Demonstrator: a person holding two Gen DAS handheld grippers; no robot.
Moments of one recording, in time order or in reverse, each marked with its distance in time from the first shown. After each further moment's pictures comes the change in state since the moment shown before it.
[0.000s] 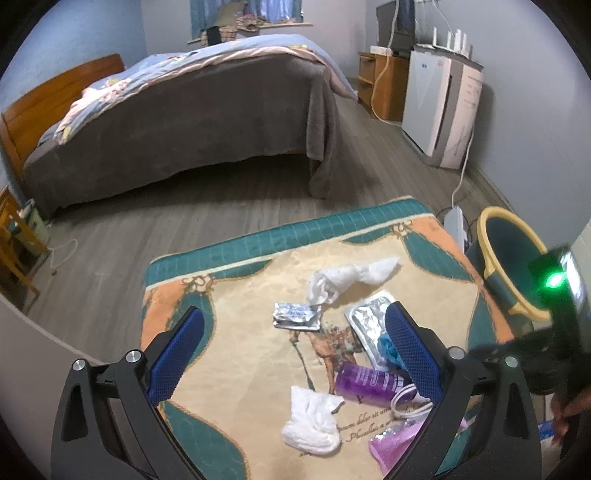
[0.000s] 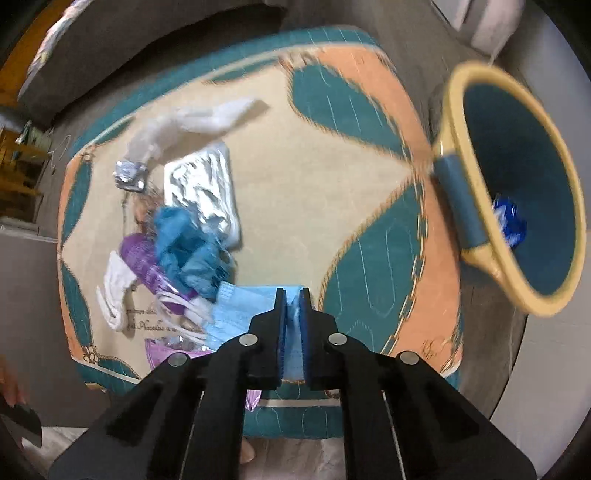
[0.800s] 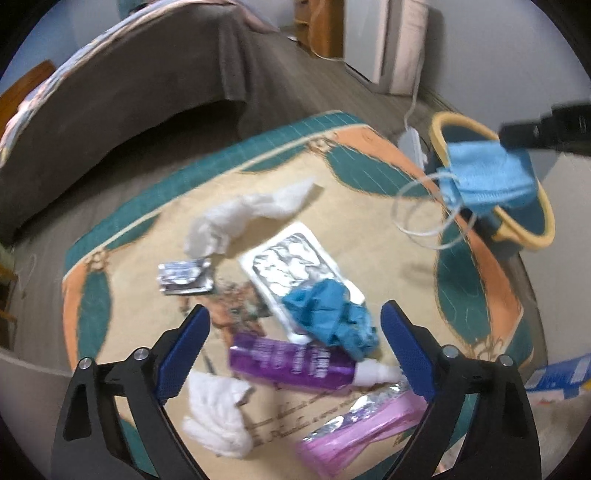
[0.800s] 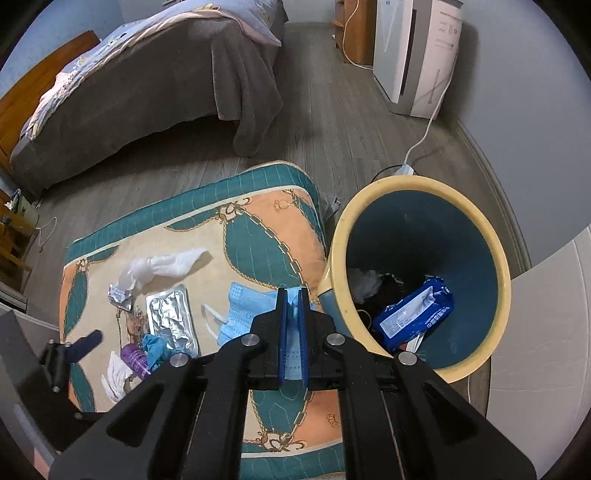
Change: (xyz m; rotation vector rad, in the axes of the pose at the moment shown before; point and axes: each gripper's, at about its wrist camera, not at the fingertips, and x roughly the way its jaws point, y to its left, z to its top) left arm 0.071 -0.096 -0.034 0.179 0.199 -0.121; right arm -0.090 -0.059 0.036 0.097 -0.337 -0.098
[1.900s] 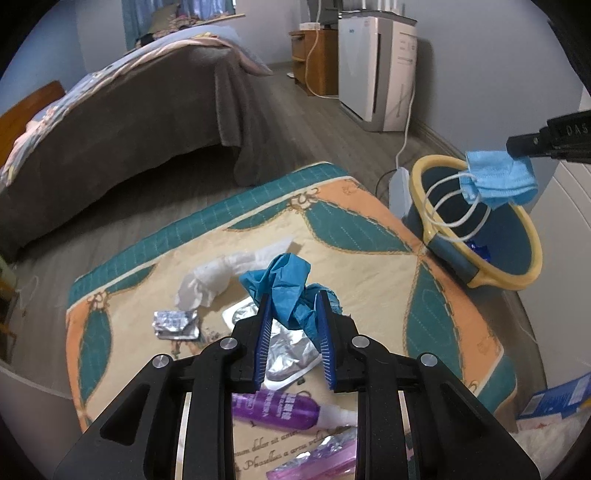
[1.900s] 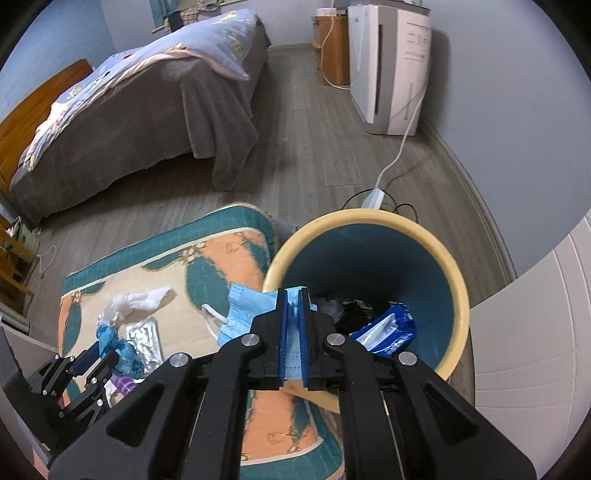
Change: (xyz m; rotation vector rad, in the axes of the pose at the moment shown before) left arm -0.026 -0.026 0.021 -0.001 -0.161 0.016; right arm -0.029 -0.076 0.020 0.060 -0.098 0.004
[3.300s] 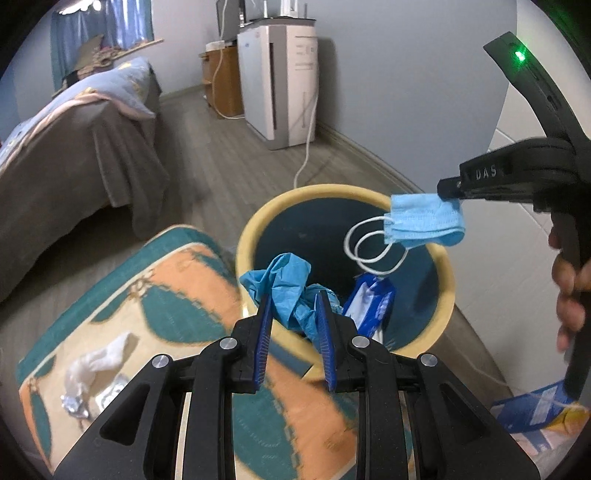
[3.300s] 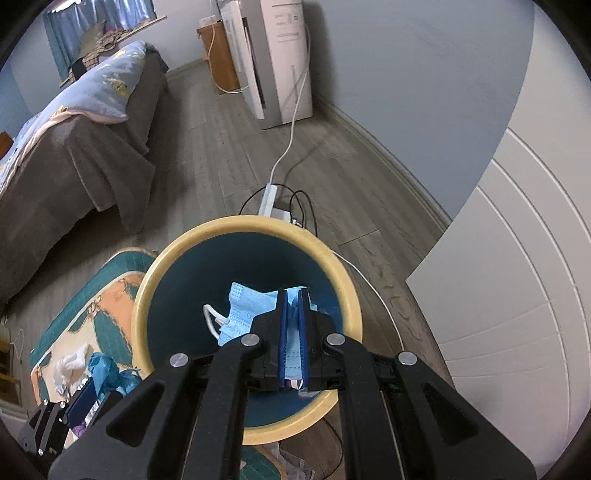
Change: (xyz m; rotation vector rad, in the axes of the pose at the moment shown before) left arm 0.018 -0.154 0.069 0.172 -0.053 -0.221; right arm 0.012 -0.132 -0.009 0.305 -0.021 -0.191
